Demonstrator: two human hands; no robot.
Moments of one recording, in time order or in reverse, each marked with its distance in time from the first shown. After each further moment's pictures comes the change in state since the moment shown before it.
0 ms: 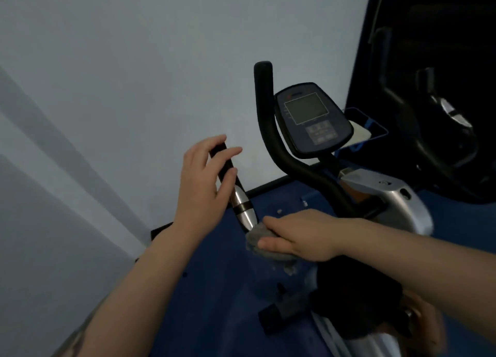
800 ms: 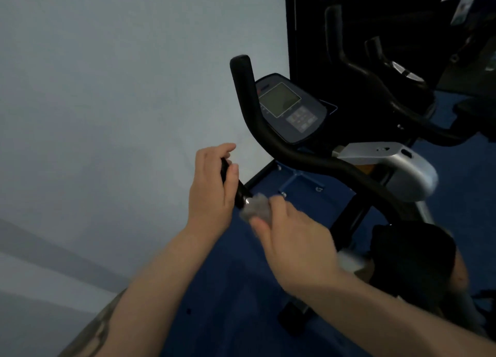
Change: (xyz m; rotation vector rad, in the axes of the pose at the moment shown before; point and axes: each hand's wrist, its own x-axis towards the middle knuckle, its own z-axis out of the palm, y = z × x) left_hand 0.029 -0.055 0.034 -0.428 -0.107 0.090; right_hand 0.060 -0.095 0.030 0.169 0.804 0.741
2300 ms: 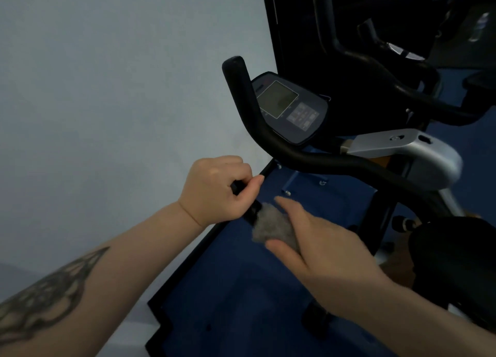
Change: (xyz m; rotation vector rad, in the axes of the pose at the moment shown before) left_hand 0.060 -0.013 -0.017 0.111 -0.318 0.562; right_hand 0.000 0.008 -0.002 0.173 0.018 -0.020
